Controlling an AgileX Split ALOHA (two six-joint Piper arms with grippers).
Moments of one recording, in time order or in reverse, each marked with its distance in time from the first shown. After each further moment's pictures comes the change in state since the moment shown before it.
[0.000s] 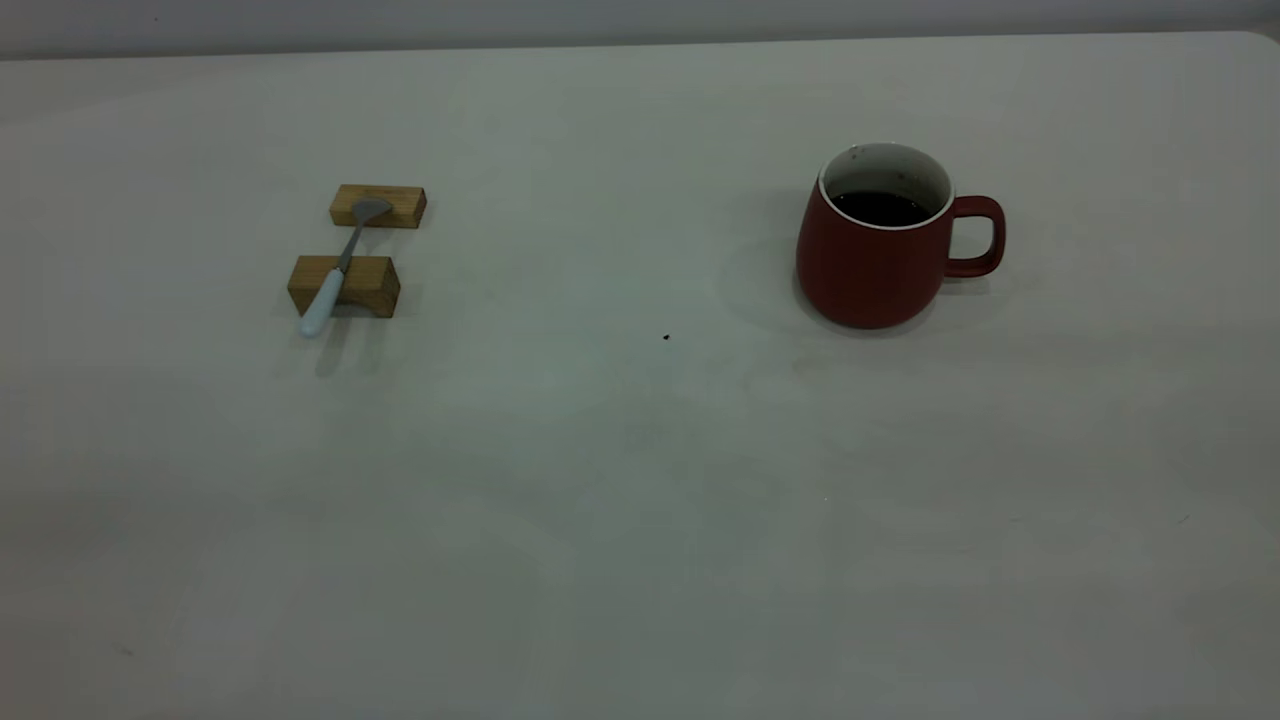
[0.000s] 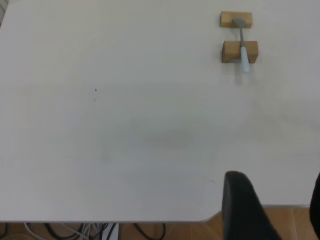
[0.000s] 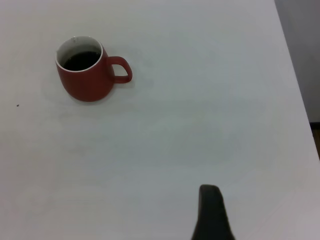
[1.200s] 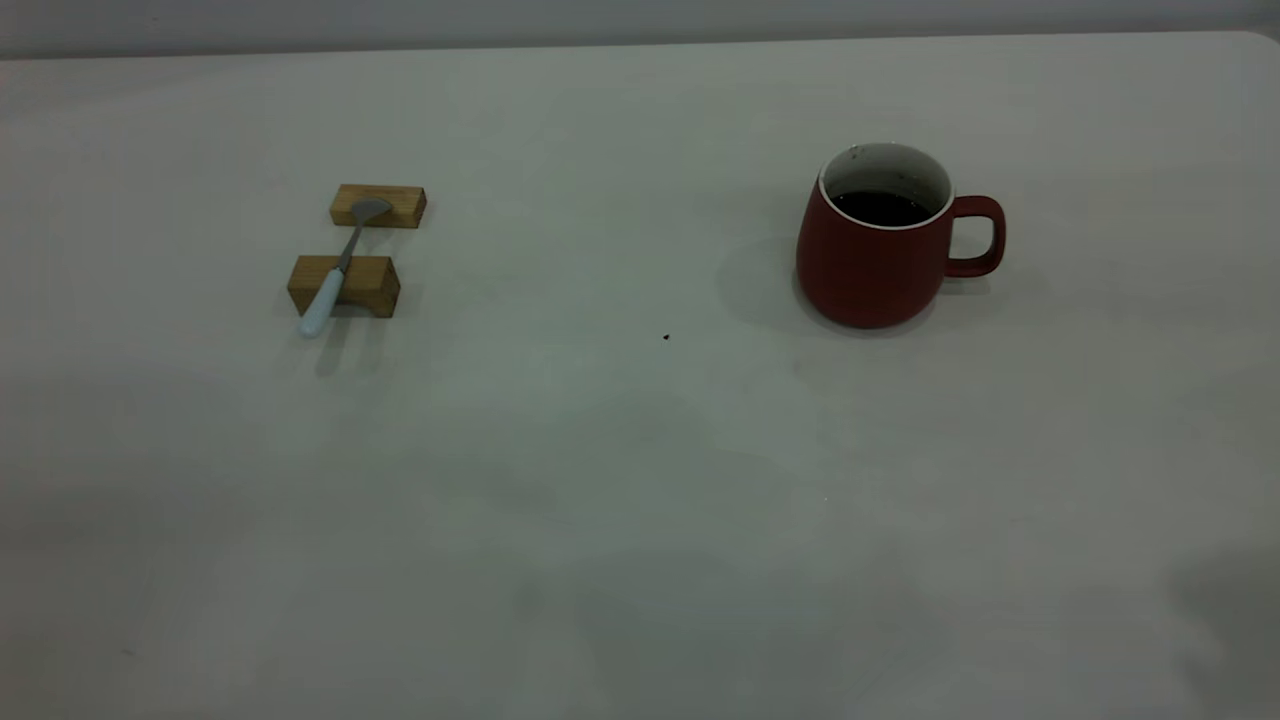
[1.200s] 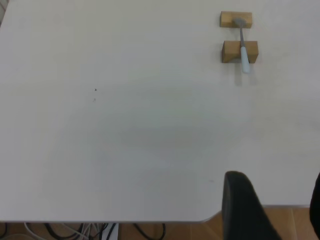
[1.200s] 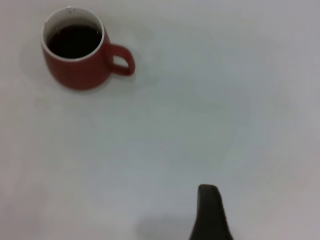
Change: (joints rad) left arm 0.000 0.000 0.000 0.000 0.000 -0.001; right arm 0.000 0.839 -0.022 0.011 -0.636 -0.221
